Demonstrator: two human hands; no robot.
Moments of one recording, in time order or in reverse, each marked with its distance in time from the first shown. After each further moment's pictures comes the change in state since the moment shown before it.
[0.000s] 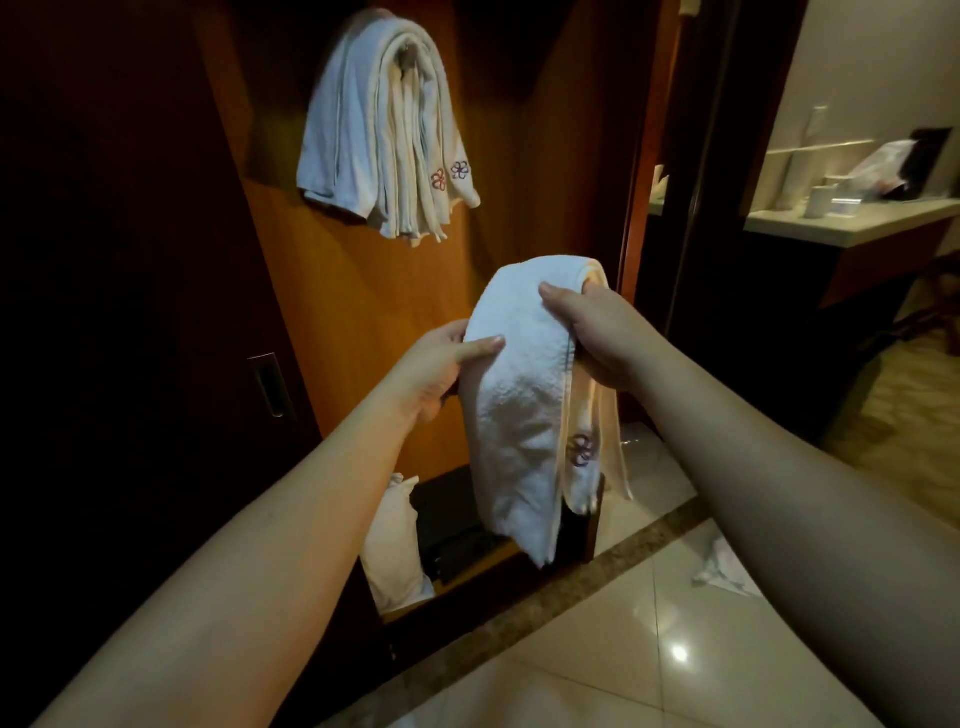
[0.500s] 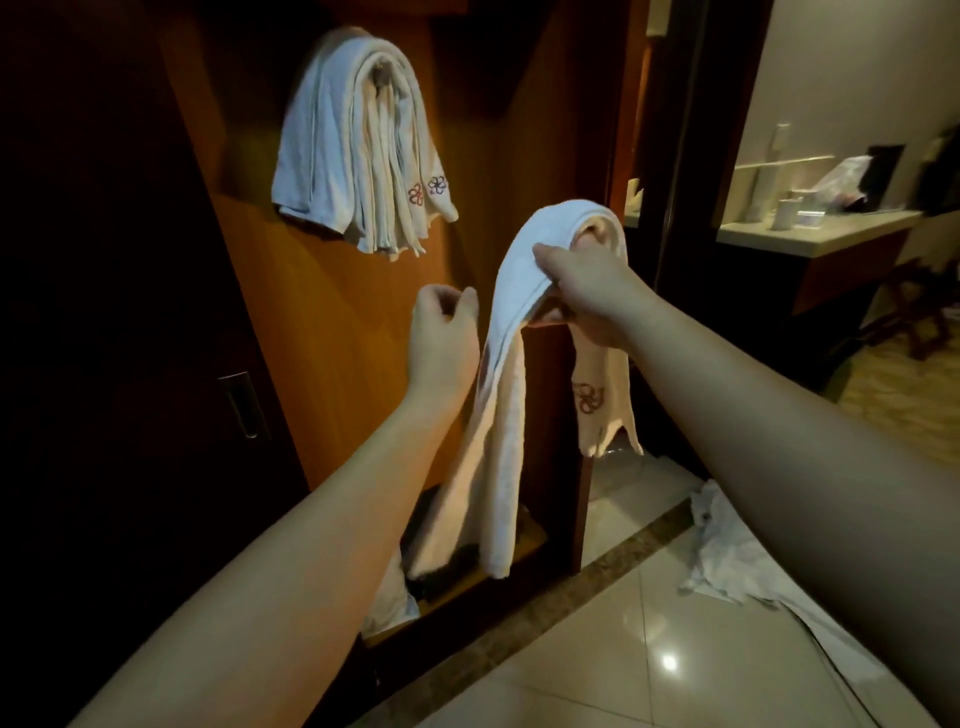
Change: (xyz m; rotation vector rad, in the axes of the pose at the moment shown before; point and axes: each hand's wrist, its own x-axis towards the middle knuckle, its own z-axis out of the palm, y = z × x) left_hand -0.003 0.037 0.054 0.222 0.531 0.329; right_hand 0.017 -0.055 -0.002 -0.219 0.202 -0.017
